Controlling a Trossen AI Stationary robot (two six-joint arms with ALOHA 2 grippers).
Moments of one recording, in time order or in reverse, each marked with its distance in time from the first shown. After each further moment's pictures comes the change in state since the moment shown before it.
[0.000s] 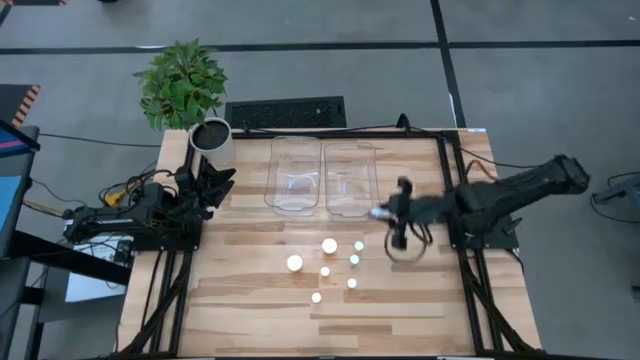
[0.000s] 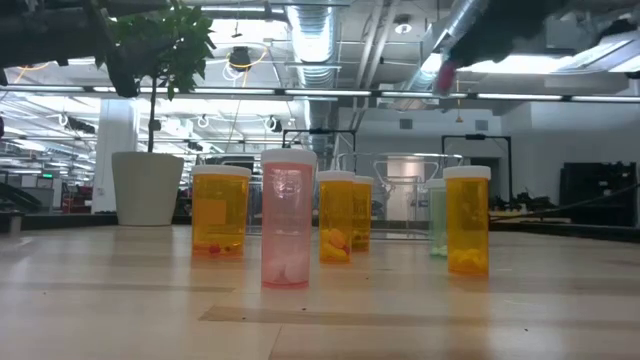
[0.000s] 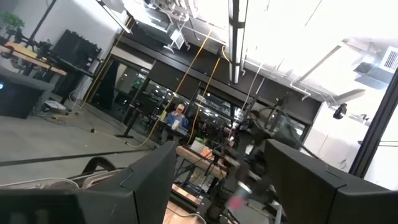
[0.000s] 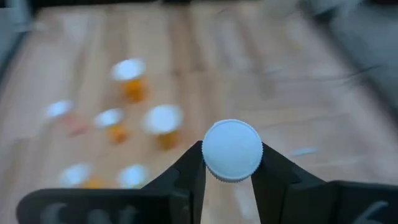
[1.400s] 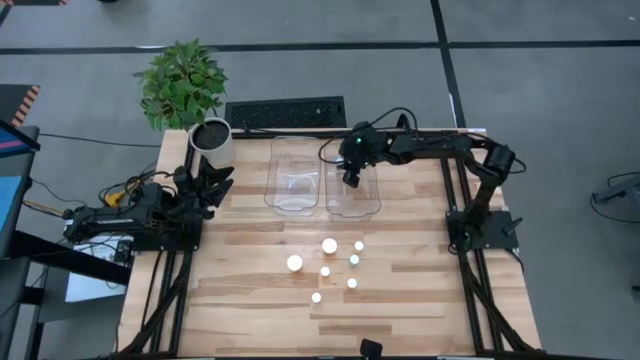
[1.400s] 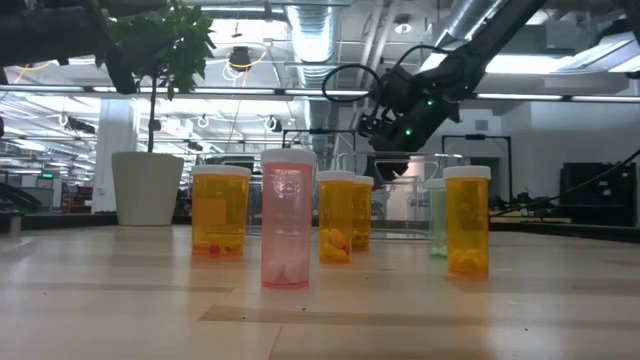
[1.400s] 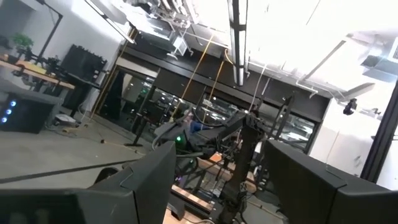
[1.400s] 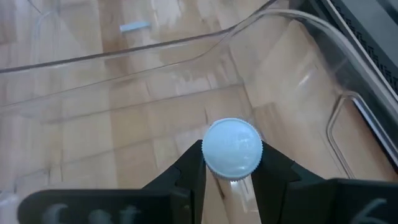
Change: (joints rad) left arm 0.000 0.000 0.000 0.016 -0.019 0.074; right arm -0.769 0.765 0.230 0.347 -0.579 -0.392
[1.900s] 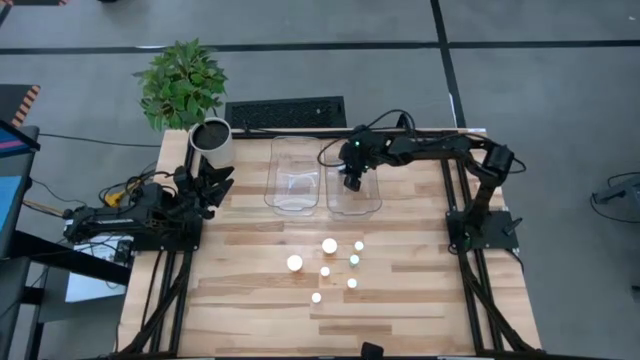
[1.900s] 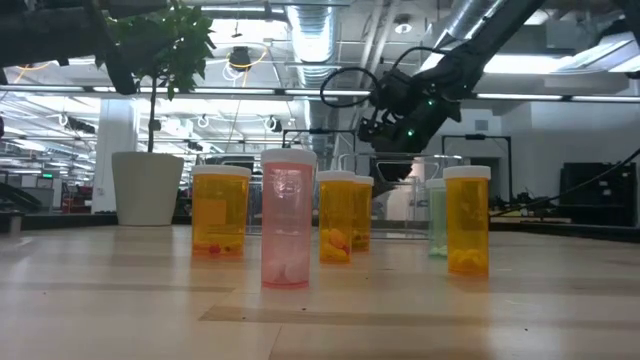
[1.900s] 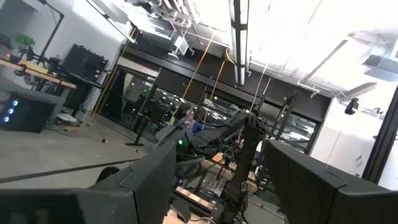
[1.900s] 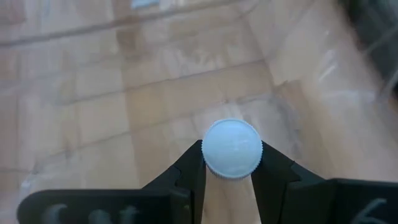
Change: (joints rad) left arm 0.000 0.000 0.000 -0.004 -0.004 0.000; right arm 0.015 0.003 0.006 -0.073 -0.002 0.013
